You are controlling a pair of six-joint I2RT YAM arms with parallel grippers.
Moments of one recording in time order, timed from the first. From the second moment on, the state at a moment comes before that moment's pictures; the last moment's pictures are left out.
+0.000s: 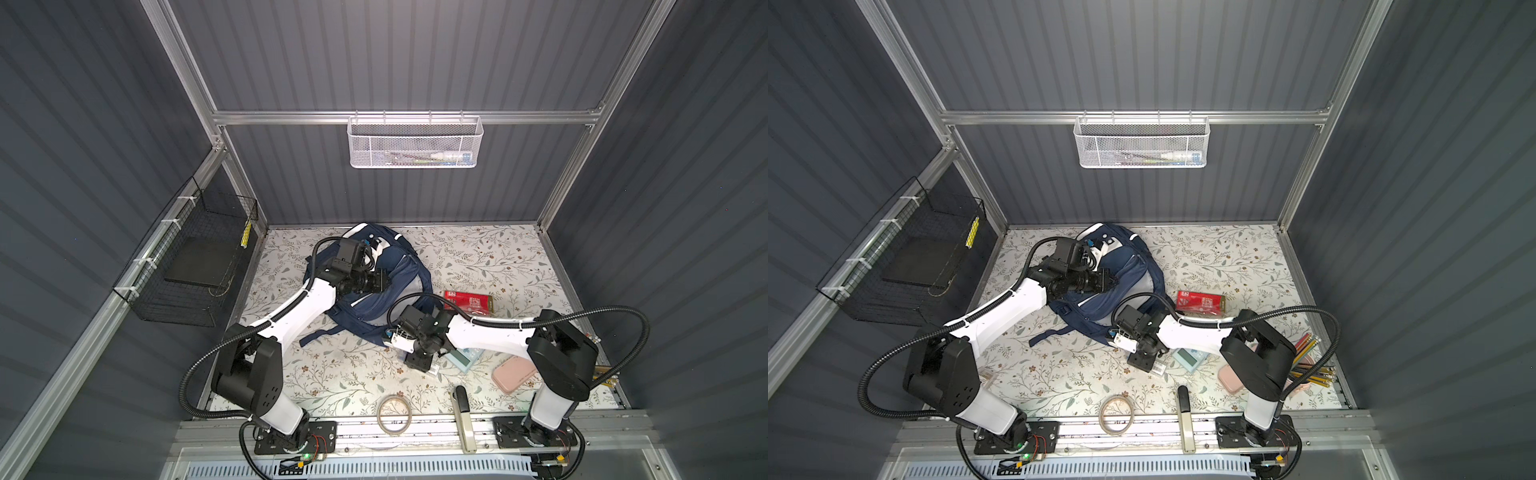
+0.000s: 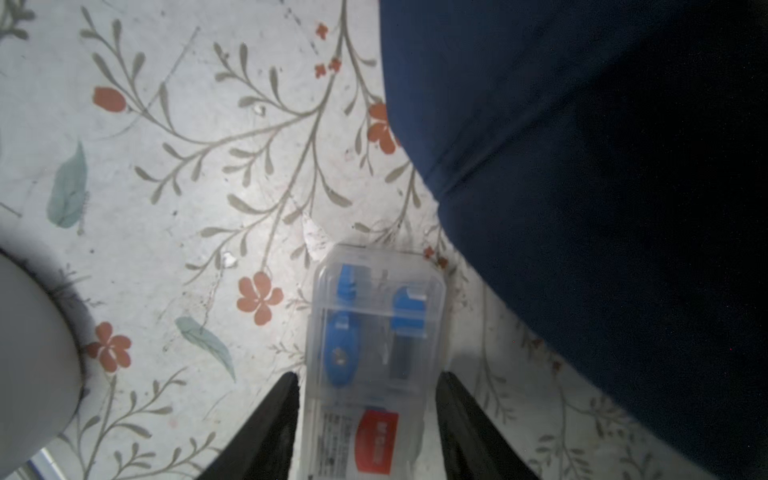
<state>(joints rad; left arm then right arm) -0.47 1.57 1.20 -0.42 0.41 -0.38 0.99 1.76 1.07 -0.61 -0.06 -0.26</state>
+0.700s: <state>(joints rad) -0.47 1.57 1.19 -0.40 0.42 -0.38 0.99 1.67 0.94 -0.62 -0.02 -0.26</state>
